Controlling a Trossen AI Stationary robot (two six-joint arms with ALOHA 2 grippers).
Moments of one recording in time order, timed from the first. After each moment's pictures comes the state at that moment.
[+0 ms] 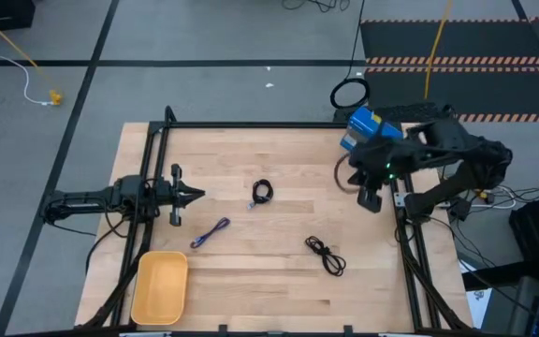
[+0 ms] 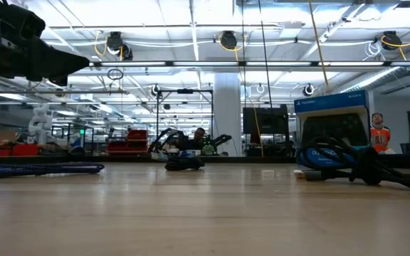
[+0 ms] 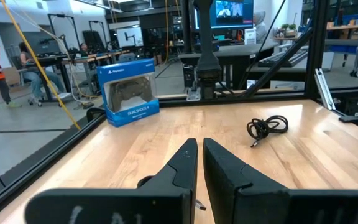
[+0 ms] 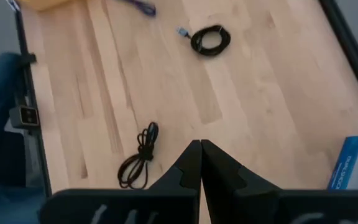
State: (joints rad) left arm 0.05 0.01 0.01 0.02 0.00 0.10; right arm 0.15 1.37 1.89 -1.59 0.13 0.43
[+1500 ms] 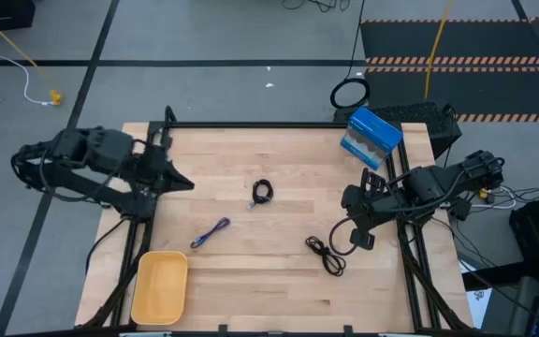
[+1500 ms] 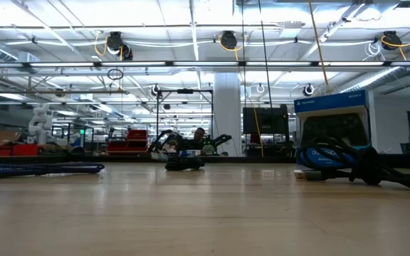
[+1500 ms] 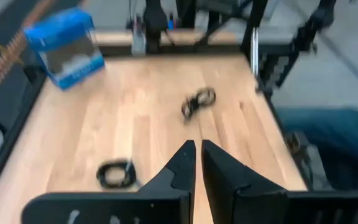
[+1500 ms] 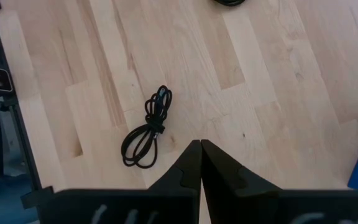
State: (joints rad) left arm -0.14 0.98 1.49 -1.05 0.00 -0.07; right arm 0.38 1.37 1.62 -1.49 0.21 0.68
